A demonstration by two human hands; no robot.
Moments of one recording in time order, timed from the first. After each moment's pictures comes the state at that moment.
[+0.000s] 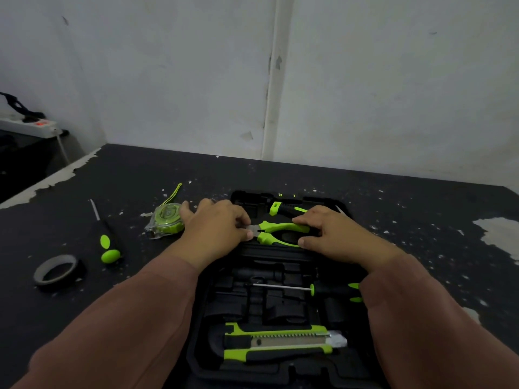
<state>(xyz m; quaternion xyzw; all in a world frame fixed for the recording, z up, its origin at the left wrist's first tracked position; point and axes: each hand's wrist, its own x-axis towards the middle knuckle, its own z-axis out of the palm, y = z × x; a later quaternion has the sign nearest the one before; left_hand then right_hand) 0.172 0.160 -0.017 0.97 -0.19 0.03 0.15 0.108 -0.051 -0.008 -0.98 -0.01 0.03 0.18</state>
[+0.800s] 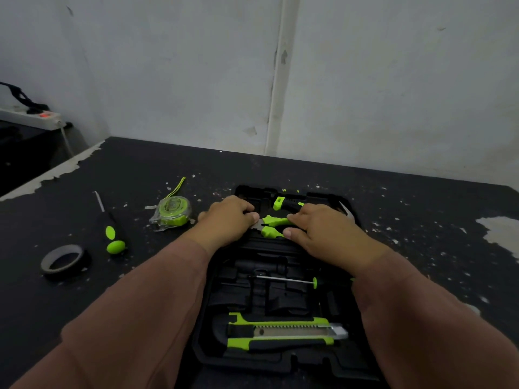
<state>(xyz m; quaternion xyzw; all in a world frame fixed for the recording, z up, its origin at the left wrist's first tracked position) 0.191 0.152 -0.030 0.94 -0.17 -0.08 0.28 0.101 -0.018 -0.003 -1.00 -0.05 -0.02 0.01</state>
